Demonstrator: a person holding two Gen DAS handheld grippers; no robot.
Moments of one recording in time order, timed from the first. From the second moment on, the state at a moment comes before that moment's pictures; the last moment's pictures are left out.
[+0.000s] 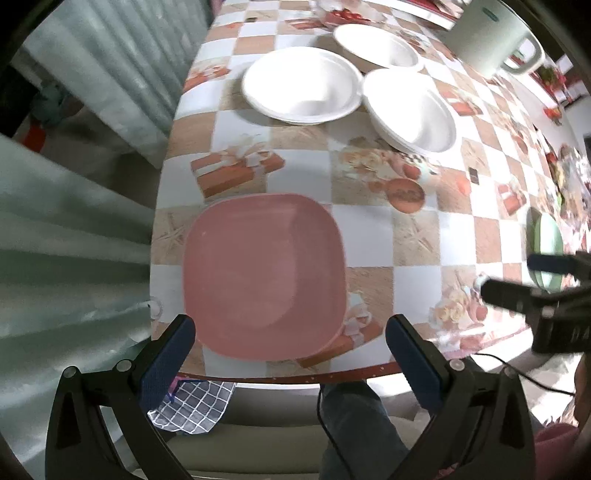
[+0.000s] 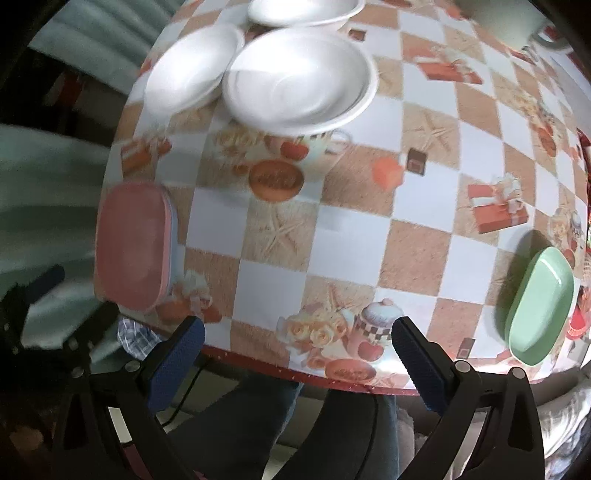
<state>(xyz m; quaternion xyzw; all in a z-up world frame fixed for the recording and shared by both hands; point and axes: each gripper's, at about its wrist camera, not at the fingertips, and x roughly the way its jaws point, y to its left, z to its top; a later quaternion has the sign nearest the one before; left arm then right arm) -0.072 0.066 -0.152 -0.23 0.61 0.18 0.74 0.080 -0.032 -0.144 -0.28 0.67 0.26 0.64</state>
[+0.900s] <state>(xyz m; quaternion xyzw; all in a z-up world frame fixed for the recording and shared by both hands) -0.037 0.052 -0.126 -0.20 0.61 0.19 0.75 0.111 -0.062 -0.130 -0.26 0.68 0.26 0.64</state>
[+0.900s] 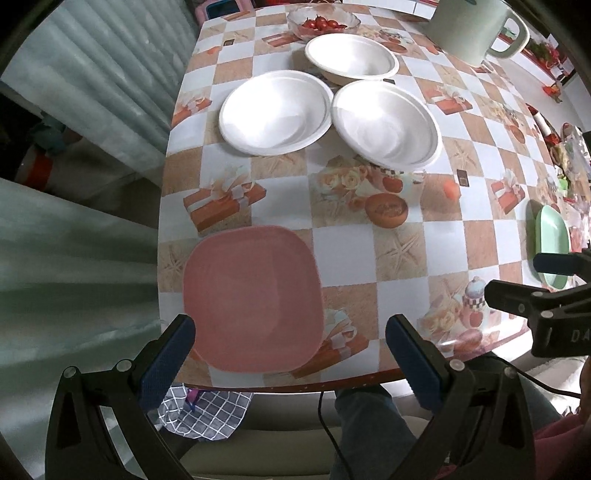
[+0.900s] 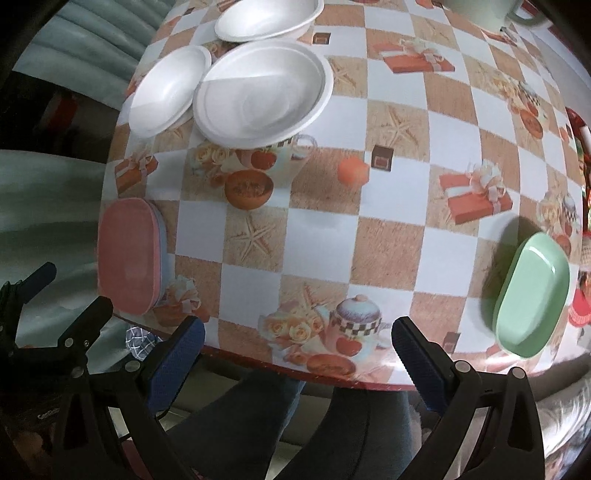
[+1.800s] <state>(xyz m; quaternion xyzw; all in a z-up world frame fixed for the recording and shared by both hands) 0.111 -0.104 -0.082 -0.09 0.65 0.15 0.74 0.259 -0.241 -0.099 -0.15 0.71 0.21 0.65</state>
